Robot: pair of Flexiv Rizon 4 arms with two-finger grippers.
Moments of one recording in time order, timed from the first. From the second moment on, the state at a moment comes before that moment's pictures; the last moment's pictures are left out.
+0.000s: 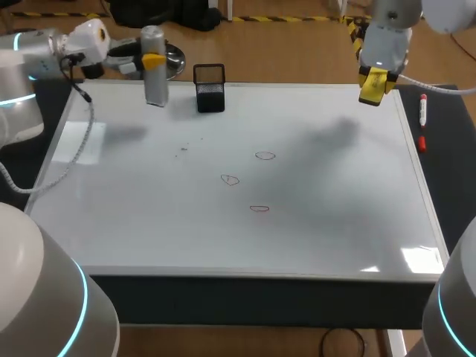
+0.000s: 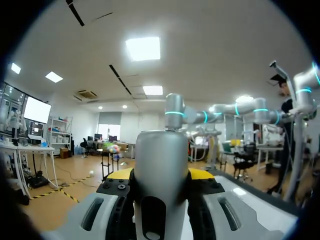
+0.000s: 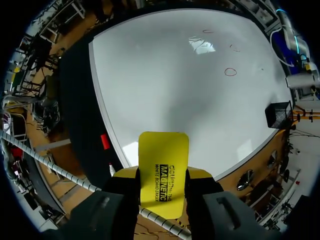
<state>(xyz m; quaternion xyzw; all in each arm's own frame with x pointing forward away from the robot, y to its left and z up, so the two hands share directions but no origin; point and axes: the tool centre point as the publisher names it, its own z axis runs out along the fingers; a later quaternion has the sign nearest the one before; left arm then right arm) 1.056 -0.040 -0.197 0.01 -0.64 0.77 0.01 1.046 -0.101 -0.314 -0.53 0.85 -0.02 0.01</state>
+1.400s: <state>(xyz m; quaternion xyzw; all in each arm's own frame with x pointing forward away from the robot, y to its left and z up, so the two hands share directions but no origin) 0.890 -0.188 -0.252 -0.05 -0.60 0.79 0.13 1.046 -0.101 -0.314 -0.53 0.85 -0.02 0.01</state>
